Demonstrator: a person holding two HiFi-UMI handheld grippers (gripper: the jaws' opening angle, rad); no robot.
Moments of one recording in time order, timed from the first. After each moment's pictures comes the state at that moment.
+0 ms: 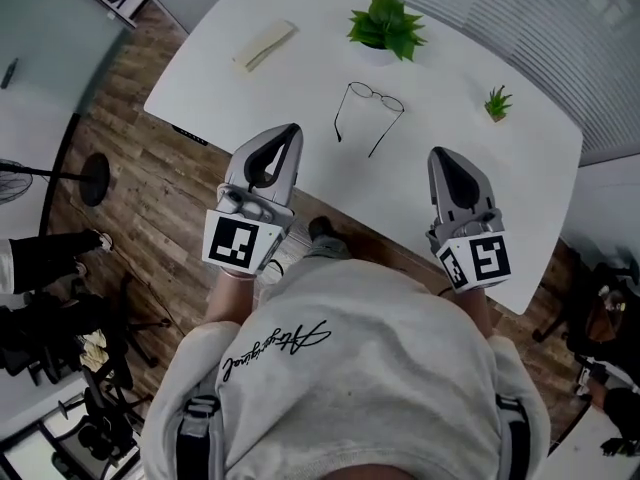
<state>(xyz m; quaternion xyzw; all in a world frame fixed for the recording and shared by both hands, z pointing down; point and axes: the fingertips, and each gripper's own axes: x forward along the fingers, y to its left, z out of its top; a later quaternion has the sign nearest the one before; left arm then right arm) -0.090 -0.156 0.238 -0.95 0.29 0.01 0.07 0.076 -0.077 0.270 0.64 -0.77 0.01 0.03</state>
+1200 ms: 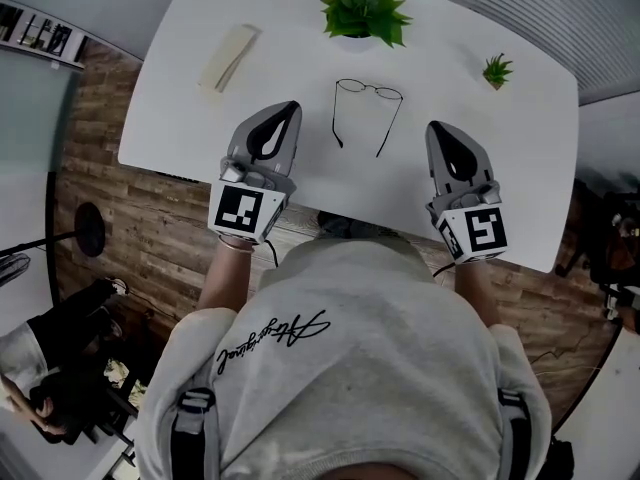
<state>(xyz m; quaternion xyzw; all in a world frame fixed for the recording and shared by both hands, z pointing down) -0.057 -0.250 0.304 -0.98 0.17 -0.04 0.06 0.082 -0.130 0.312 0.71 -0.70 0.01 0.08</state>
